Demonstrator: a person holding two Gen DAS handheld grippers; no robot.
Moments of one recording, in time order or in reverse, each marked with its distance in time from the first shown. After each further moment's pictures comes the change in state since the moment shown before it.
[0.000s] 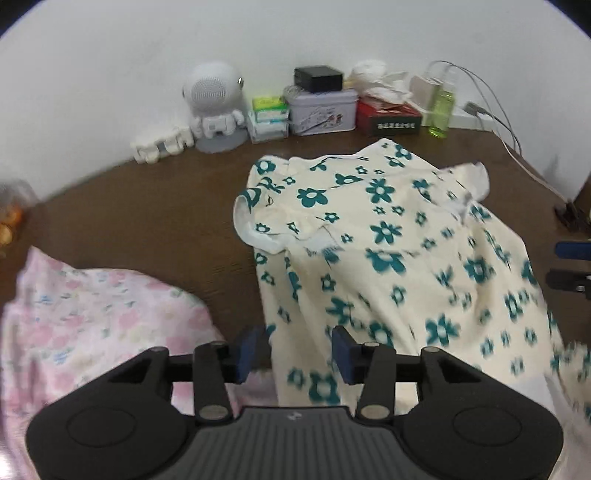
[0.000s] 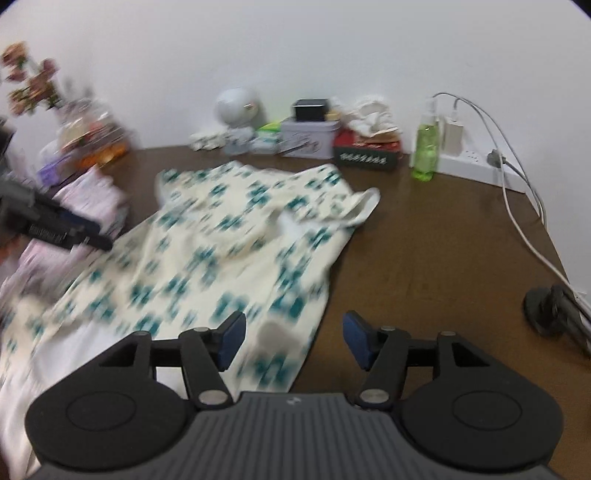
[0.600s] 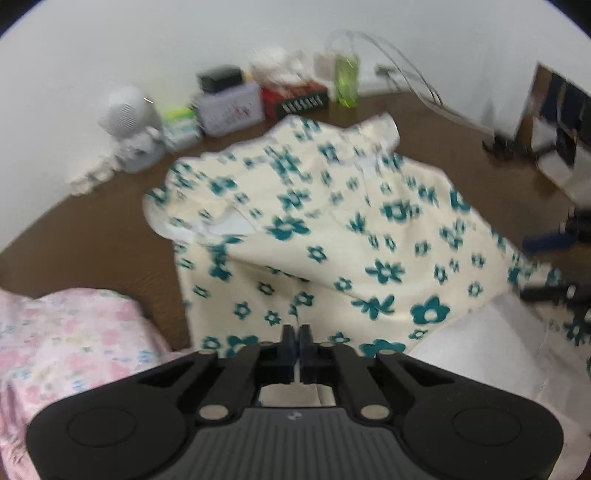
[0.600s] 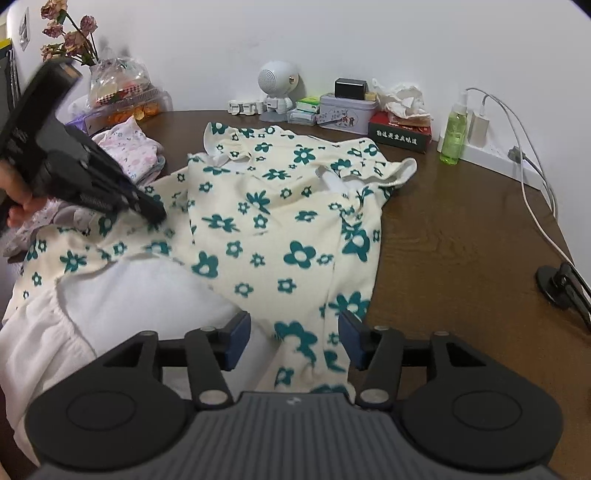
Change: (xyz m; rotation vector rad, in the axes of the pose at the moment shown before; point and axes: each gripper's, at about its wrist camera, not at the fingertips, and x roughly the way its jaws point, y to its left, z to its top) left arm -0.033 -0.044 -0.042 0.240 -0.052 -0.062; right arm -0.041 0.041 -0.063 -0.126 0.052 0.031
